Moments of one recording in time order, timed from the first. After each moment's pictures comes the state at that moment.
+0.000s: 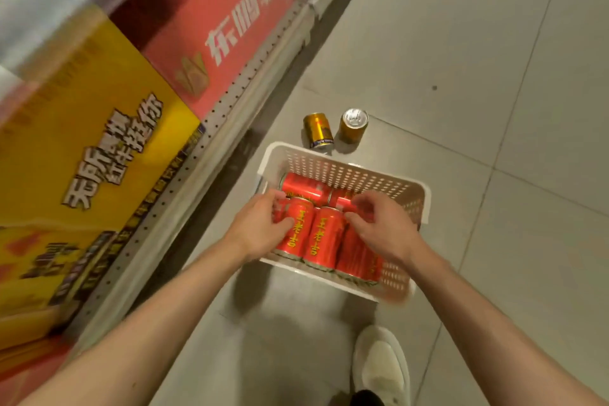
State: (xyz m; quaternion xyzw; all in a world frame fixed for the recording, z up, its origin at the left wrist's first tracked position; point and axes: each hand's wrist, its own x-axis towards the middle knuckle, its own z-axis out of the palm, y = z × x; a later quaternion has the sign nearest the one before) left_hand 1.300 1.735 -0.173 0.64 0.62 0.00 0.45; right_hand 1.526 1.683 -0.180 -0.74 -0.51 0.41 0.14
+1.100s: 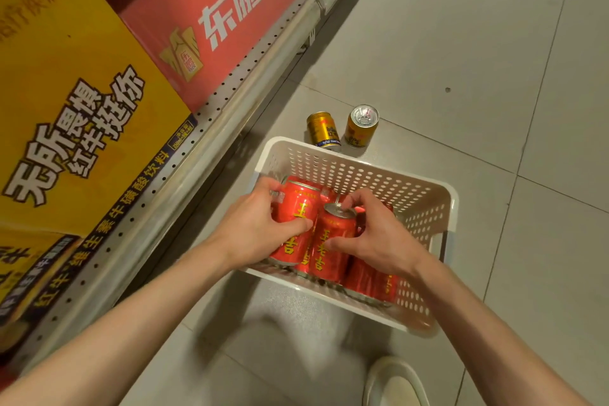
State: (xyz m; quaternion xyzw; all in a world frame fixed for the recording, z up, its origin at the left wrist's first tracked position) left_hand 1.290 1.745 -0.202 0.69 0.60 0.04 0.40; right_hand 1.522 1.690 -0.252 -0.66 -0.53 0.50 0.20
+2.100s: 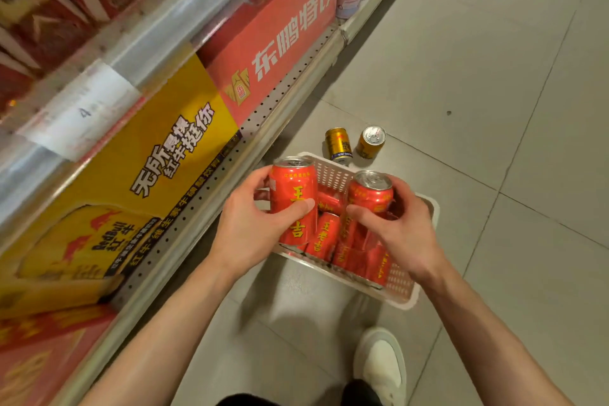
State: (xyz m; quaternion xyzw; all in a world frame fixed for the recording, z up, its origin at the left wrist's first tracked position) left_hand 1.270 1.709 -0.076 0.56 0.64 0.28 0.45; right_hand 1.506 1.673 -0.115 -0.67 -0.42 0.48 0.38
